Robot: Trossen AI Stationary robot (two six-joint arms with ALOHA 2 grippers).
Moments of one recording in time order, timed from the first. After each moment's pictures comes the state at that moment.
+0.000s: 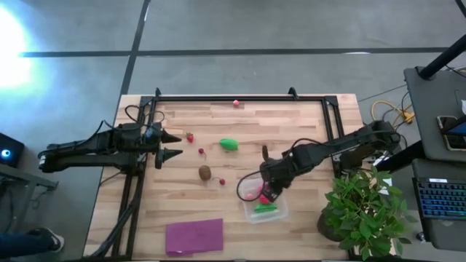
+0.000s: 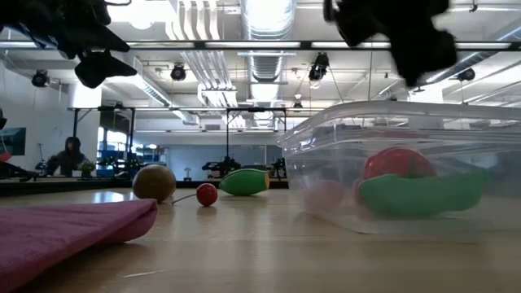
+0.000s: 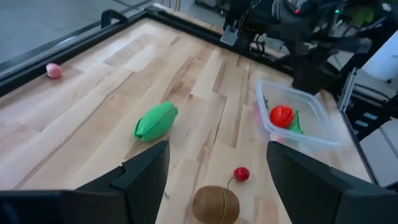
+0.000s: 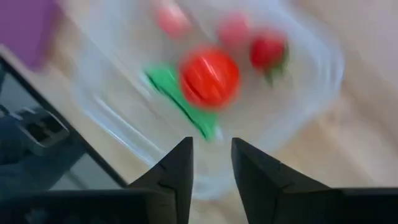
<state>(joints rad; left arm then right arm) 0.14 0.43 0.48 -0.46 0.00 -0.31 0.26 1.59 1.26 -0.93 -0.20 1.04</state>
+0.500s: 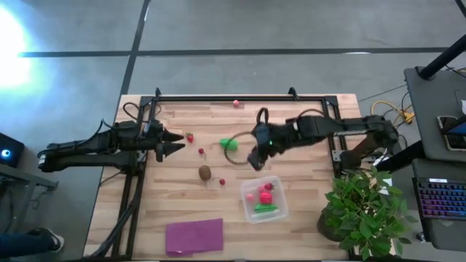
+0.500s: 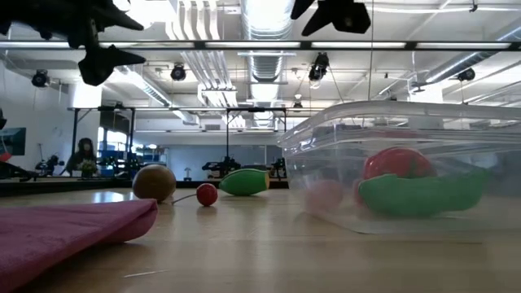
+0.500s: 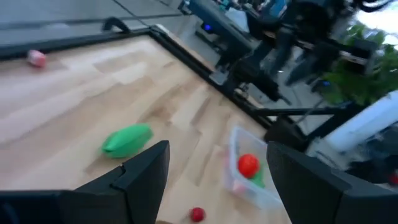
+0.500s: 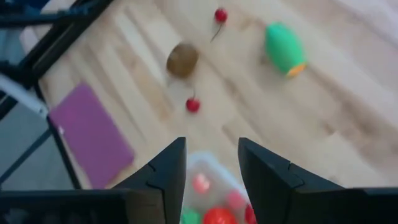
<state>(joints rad) 0.14 0.45 0.48 -0.31 -0.01 -0.62 0.09 1.59 1.60 -0.94 0.08 0.77</state>
